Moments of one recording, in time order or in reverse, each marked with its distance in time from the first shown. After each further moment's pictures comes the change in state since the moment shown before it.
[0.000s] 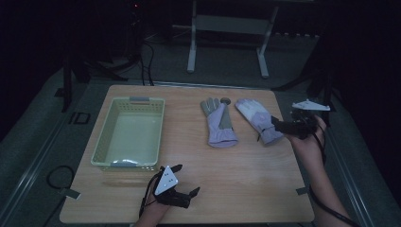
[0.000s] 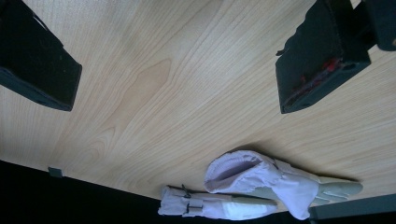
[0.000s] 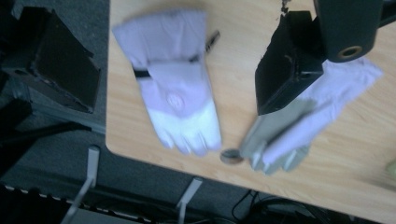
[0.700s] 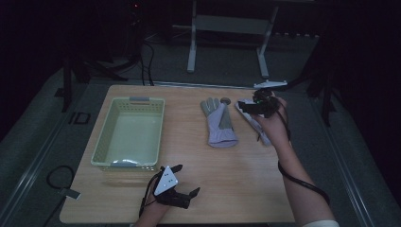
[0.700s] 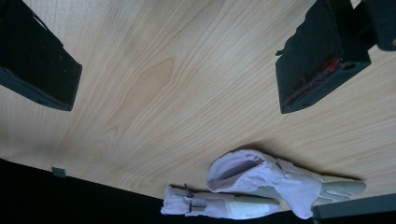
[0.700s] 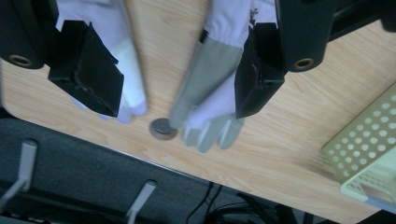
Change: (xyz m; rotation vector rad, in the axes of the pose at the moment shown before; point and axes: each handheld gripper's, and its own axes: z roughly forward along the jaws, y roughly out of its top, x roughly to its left) left arm 0.001 0.000 0.000 -0.002 -0.011 0.003; right arm 0.069 0.057 0.071 0.067 0.163 -0.028
